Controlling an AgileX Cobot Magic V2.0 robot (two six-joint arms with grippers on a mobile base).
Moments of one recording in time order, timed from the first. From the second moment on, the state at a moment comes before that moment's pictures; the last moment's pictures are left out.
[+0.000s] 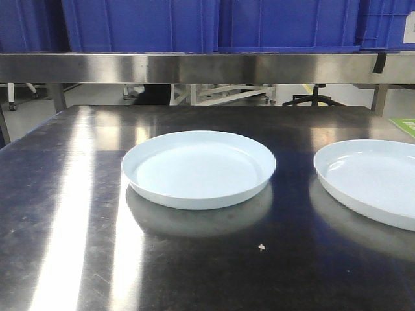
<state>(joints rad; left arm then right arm) -0.13 0.68 -0.42 0.04 0.44 -0.18 0.00 1.00 -0.60 -0.13 0.42 0.21</state>
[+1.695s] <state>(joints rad) -0.13 0.68 -0.42 0.04 0.44 -0.18 -0.09 1.46 -0.81 -0.13 0.47 0.21</state>
